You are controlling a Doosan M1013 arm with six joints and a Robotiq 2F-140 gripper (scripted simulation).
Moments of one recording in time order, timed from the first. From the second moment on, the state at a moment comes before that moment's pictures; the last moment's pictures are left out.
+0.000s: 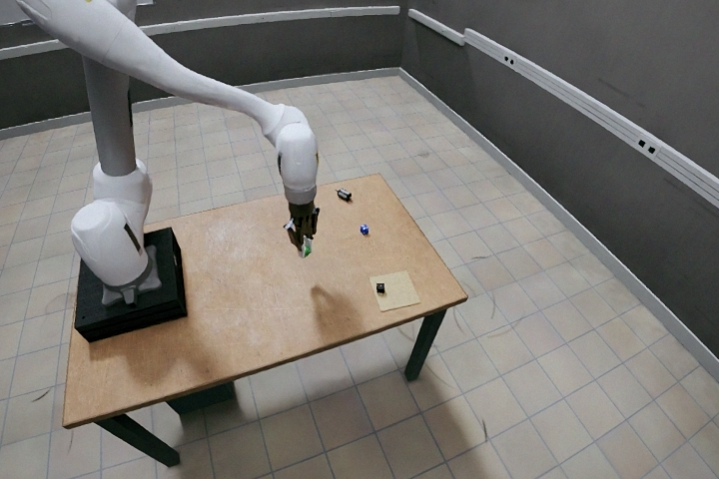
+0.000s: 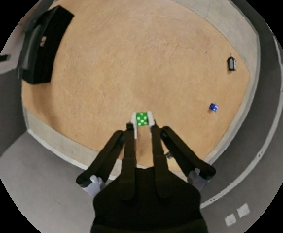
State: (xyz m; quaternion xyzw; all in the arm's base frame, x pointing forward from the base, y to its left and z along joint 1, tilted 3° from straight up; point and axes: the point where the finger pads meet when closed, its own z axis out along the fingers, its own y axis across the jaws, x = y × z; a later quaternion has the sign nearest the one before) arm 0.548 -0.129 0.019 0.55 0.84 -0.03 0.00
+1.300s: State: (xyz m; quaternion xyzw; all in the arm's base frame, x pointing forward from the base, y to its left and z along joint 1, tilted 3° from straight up) arm 0.778 -0.311 0.027 0.21 0.98 -0.03 -0.01
